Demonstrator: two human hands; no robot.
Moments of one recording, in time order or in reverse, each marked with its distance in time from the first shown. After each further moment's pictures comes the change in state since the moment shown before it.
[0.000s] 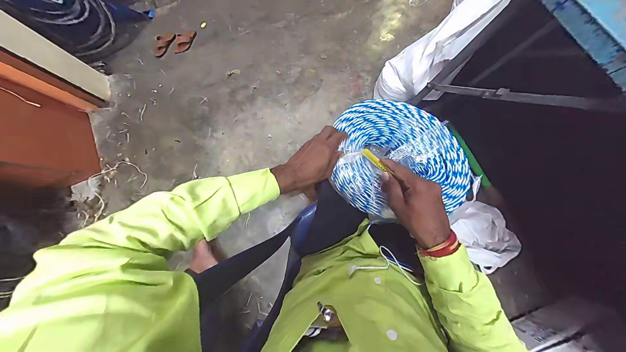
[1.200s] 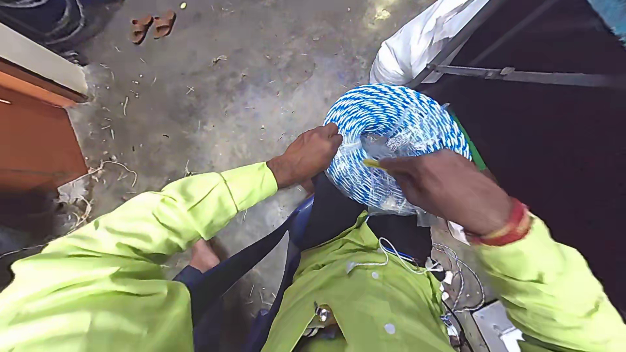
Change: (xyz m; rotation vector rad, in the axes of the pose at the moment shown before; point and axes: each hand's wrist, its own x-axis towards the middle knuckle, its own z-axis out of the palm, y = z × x) left_hand 0.001 -0.007 0.011 0.162 0.103 0.235; right_hand 0.034 -0.025 -0.060 -0.354 -0.426 -0.251
